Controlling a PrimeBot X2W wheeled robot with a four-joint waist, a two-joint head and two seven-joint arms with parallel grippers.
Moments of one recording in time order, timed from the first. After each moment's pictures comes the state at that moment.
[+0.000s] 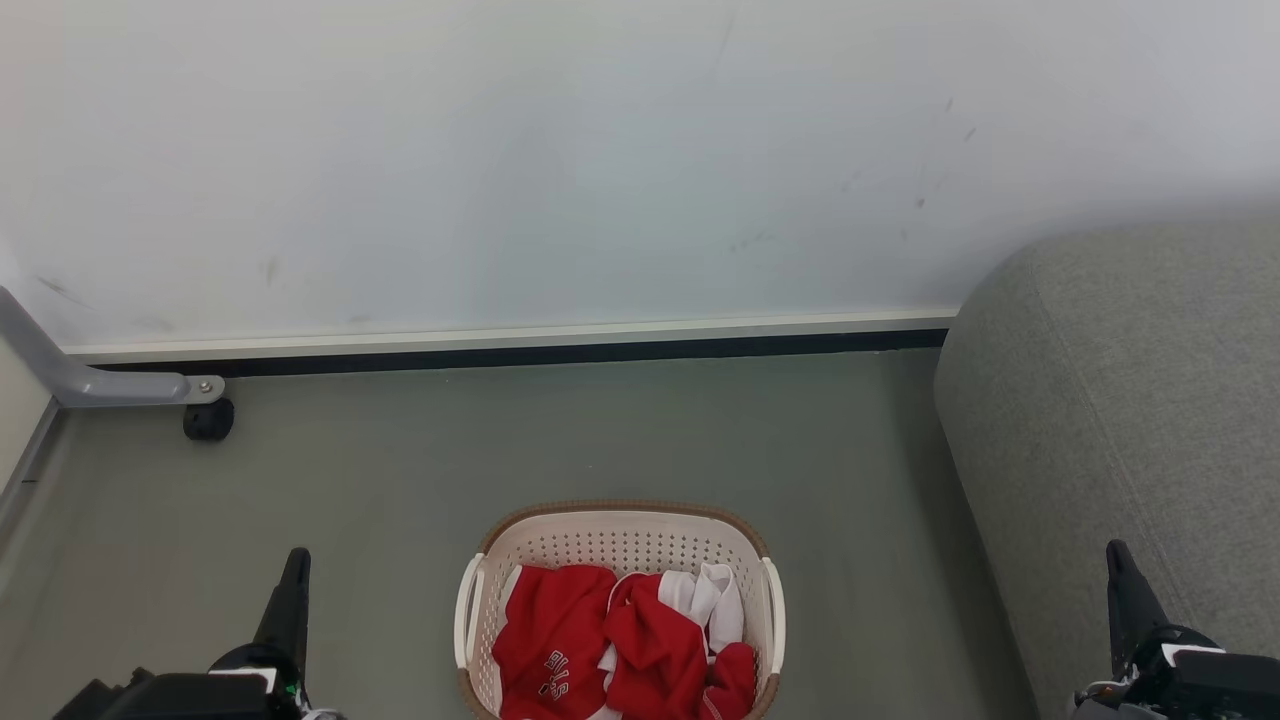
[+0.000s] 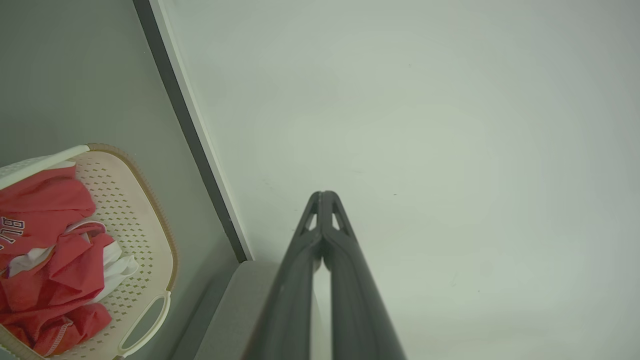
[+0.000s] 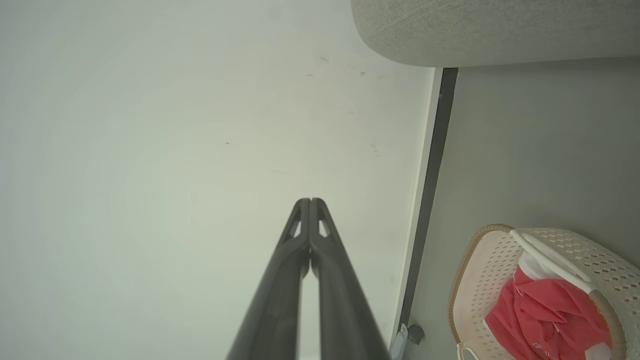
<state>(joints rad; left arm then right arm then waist) -0.08 0.04 0.09 0.30 -1.60 -0.12 0.11 -0.09 -0.04 -0.13 0.30 1.60 0.12 0.11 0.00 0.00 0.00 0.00</state>
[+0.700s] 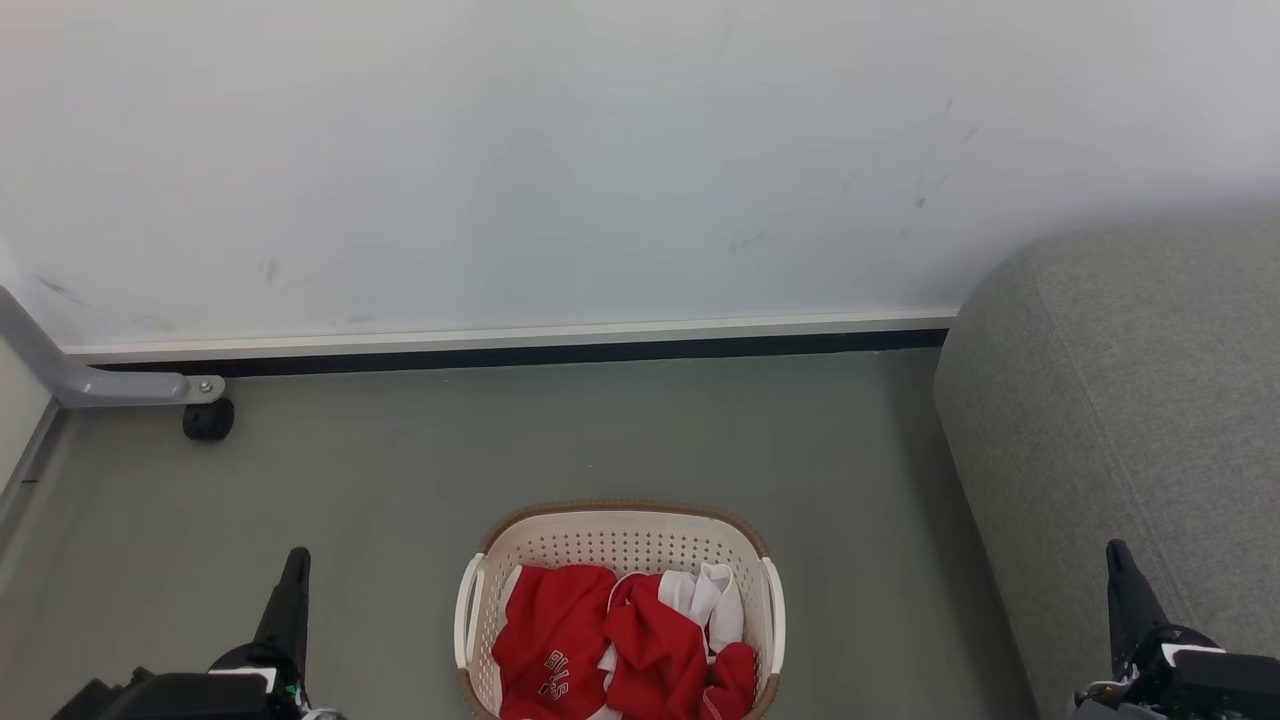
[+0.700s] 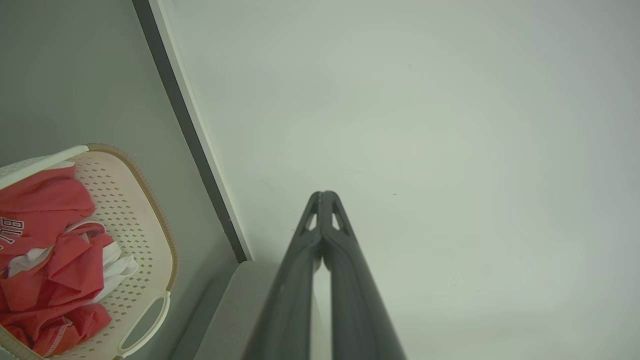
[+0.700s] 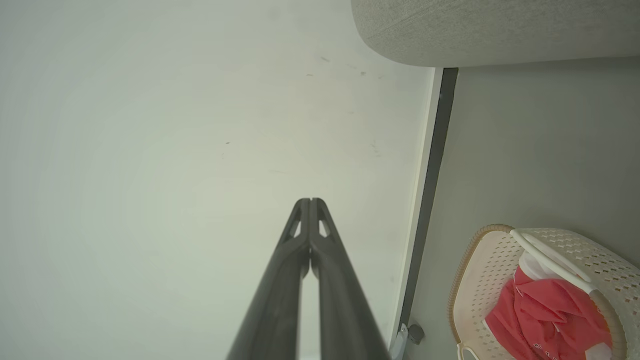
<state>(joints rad) -0.08 0.04 0.09 0.30 -1.60 -0.12 0.11 -0.09 -0.04 -0.13 0.30 1.60 0.12 0.11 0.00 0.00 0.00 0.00</state>
